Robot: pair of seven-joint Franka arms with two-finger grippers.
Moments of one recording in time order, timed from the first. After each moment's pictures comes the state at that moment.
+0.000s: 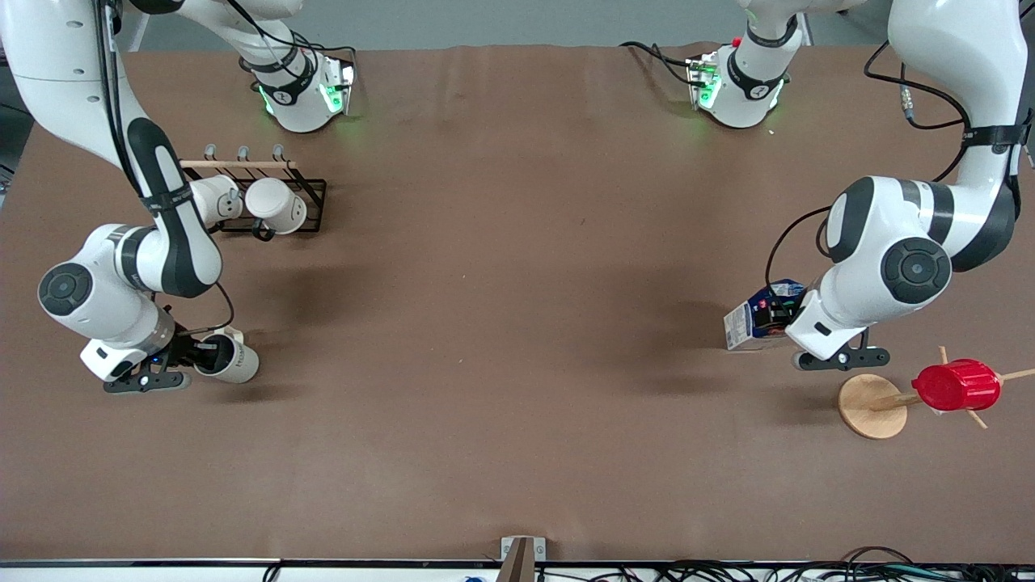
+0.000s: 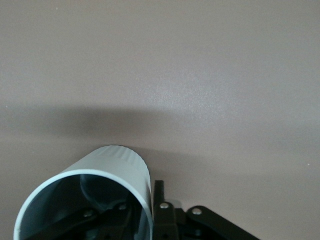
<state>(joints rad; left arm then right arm) 0.01 0.37 -0.19 -1.79 0.15 2.01 -0.27 -0.01 0.53 -0.12 -1.89 0.02 2.52 -0.25</state>
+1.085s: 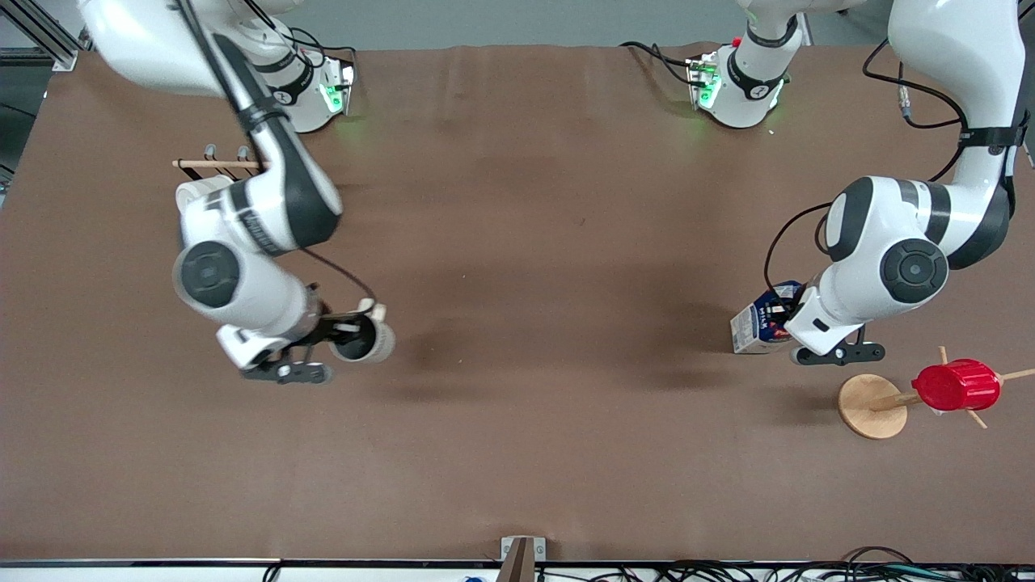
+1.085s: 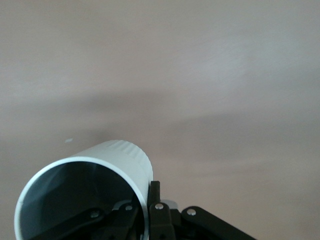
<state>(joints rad) 0.03 0.35 -0.19 -1.82 0.14 2.02 -0.24 0.25 0.49 0.17 -1.54 -0.03 1.99 0.52</state>
